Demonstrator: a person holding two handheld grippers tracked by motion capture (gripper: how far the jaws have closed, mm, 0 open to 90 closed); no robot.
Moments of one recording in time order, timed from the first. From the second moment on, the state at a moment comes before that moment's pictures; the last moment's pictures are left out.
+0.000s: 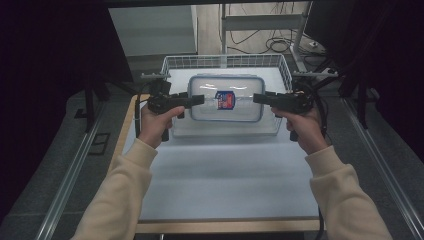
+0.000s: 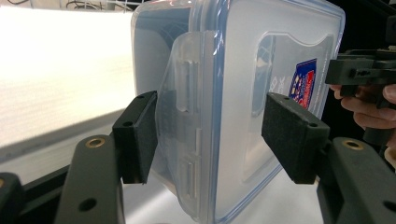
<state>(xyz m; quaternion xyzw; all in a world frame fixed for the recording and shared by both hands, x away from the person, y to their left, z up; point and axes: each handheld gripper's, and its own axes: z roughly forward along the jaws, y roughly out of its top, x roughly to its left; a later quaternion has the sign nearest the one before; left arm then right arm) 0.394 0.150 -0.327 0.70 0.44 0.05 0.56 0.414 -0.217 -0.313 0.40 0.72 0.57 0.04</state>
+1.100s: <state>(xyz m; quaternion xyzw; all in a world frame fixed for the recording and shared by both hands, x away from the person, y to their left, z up) 0.476 0.142 -0.309 0.70 0.47 0.02 0.54 0.502 -0.225 -0.290 0.44 0.72 0.54 0.00</state>
